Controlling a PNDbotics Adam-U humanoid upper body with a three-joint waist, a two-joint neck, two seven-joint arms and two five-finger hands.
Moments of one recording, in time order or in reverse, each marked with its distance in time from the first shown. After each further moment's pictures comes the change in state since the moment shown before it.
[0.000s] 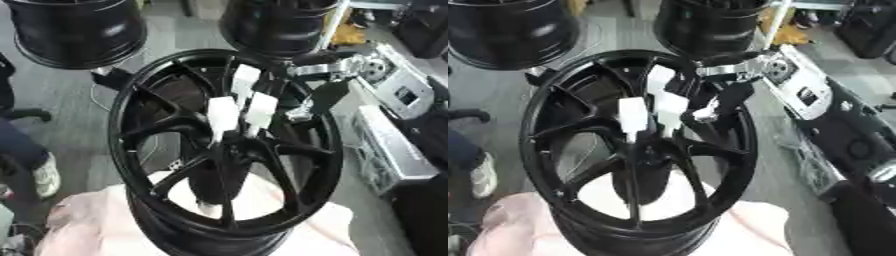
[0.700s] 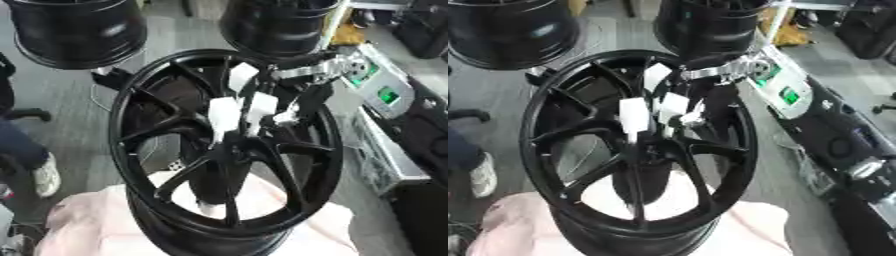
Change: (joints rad) left arm 0.001 0.000 0.000 0.005 -0.001 0.000 -0.002; right arm -0.020 0.048 0.012 0.022 0.037 -0.015 0.036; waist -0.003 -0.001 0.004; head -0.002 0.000
